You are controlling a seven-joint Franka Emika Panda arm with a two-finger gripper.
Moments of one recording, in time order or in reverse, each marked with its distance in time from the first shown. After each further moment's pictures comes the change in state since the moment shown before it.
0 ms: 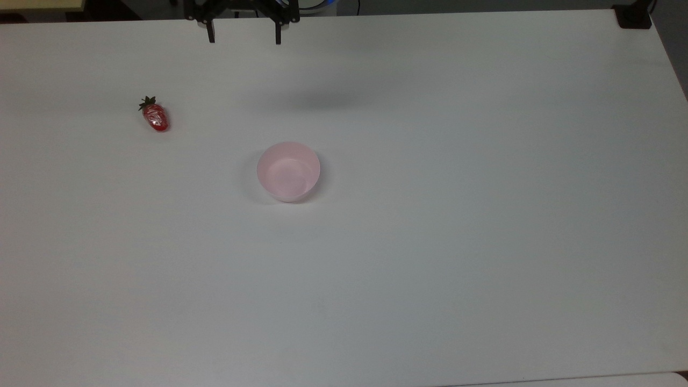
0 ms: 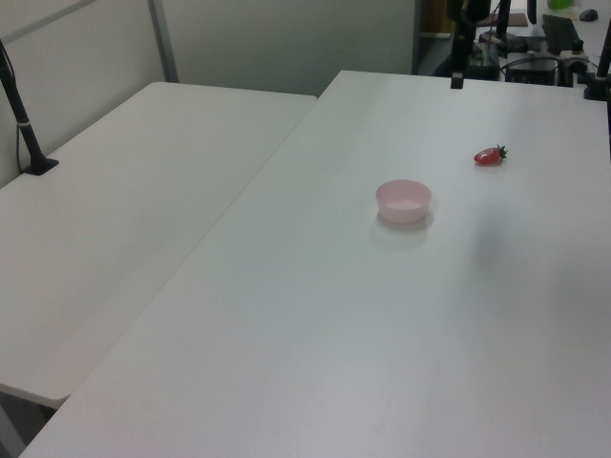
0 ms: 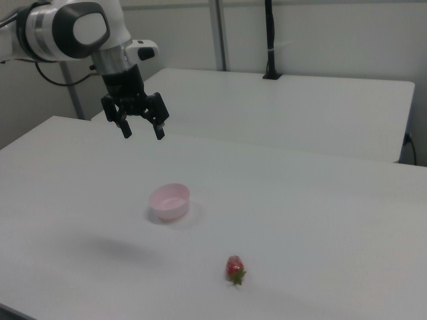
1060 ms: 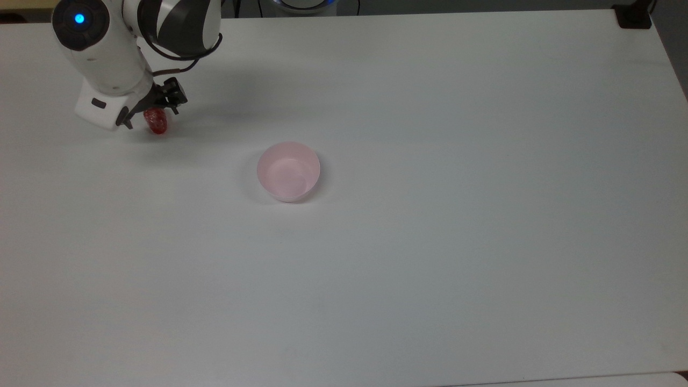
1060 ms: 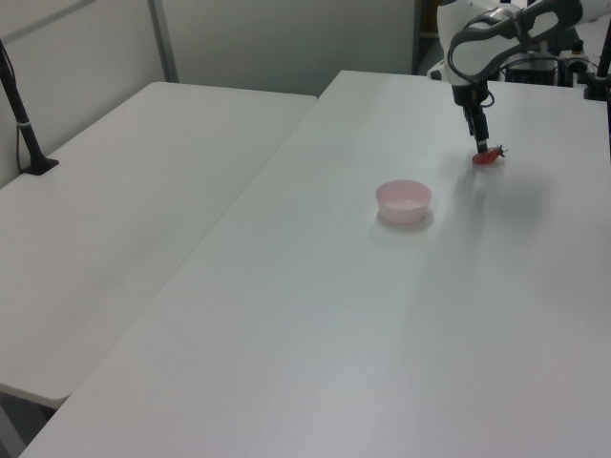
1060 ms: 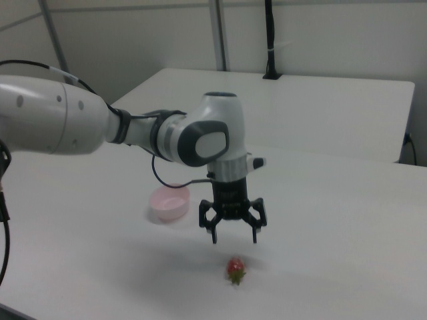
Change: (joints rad) arm -0.021 0.388 -0.350 -0.058 -0.014 0.235 -0.646
